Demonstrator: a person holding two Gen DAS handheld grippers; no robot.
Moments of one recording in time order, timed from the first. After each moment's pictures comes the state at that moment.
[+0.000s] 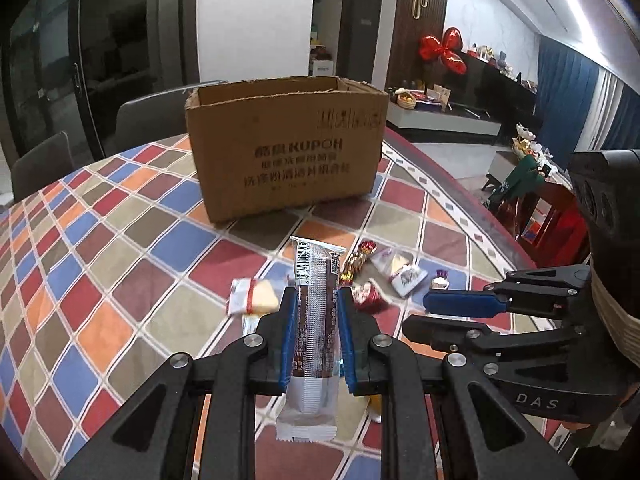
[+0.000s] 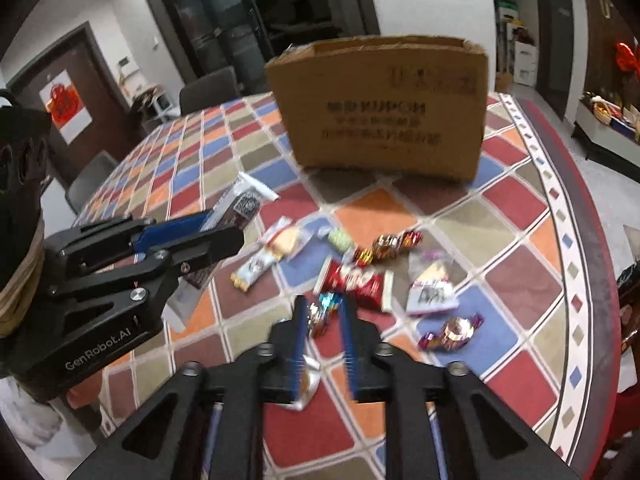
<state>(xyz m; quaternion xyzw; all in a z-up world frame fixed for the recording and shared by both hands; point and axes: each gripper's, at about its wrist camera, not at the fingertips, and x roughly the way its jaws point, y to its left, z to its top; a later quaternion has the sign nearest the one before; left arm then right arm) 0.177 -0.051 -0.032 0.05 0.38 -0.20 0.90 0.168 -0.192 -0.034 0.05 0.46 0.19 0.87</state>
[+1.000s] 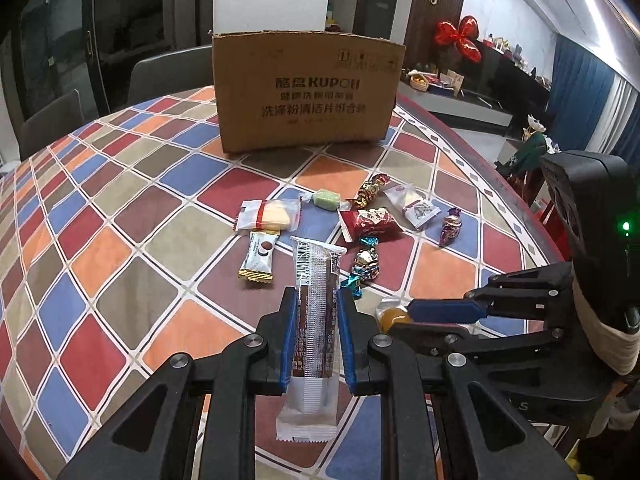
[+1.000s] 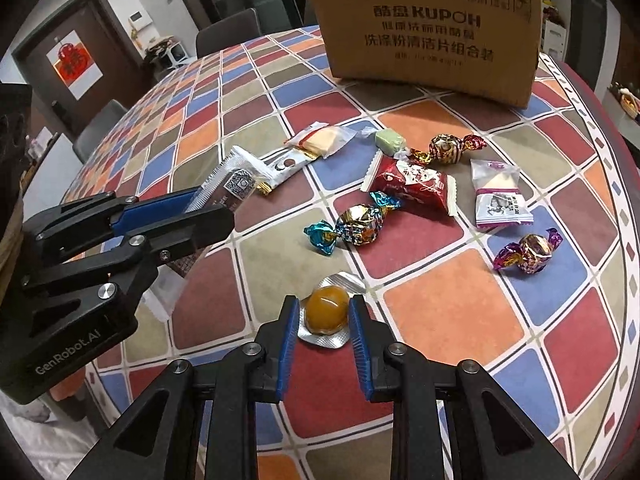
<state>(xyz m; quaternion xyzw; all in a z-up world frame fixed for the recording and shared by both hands) 0.147 -0.031 -0.074 0.04 0.42 -0.18 0.89 0.144 -0.158 -0.090 0.02 0.52 0.22 0.83</state>
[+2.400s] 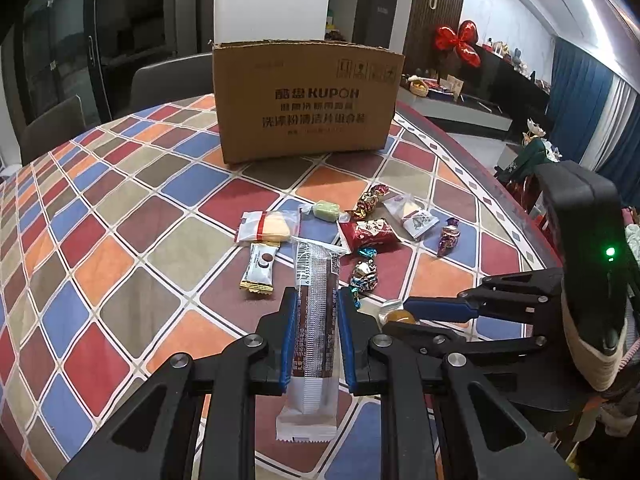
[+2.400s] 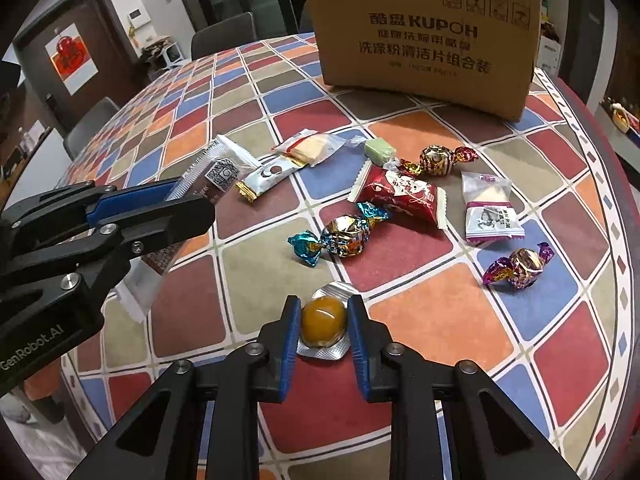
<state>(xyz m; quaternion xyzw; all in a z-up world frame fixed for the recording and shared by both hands) 0.150 -0.032 -0.067 0.04 0.41 -0.18 0.89 0.148 -0.158 -0.094 0.00 0.50 0.21 0.84</state>
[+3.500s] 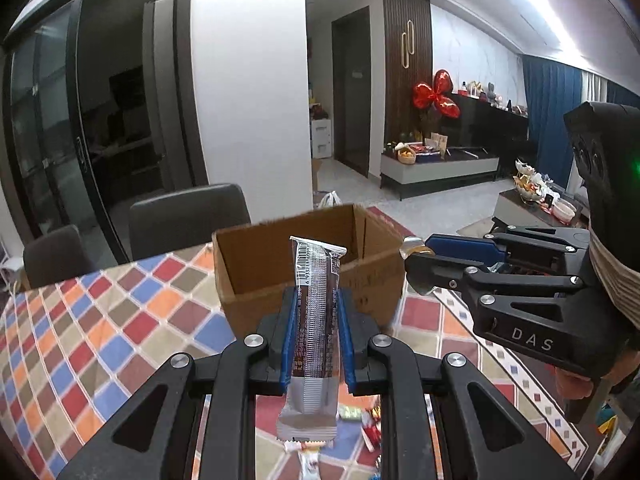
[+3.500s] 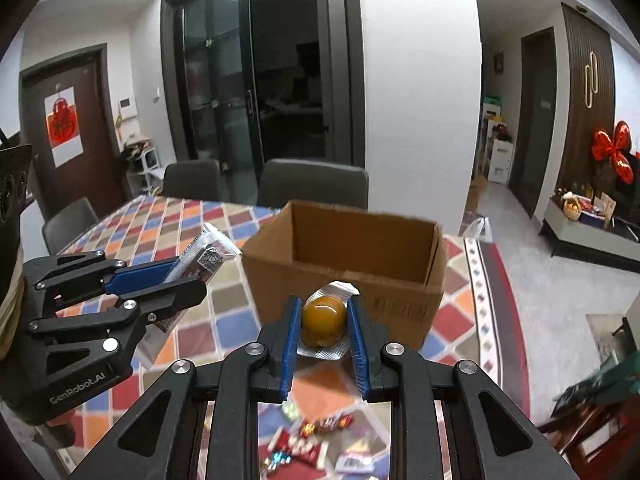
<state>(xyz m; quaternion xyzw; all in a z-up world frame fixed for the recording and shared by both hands) 0.261 -0.054 0.088 0.08 0.28 -0.21 0.94 0.244 -0.206 0.093 -0.01 0.30 0.14 0.94</state>
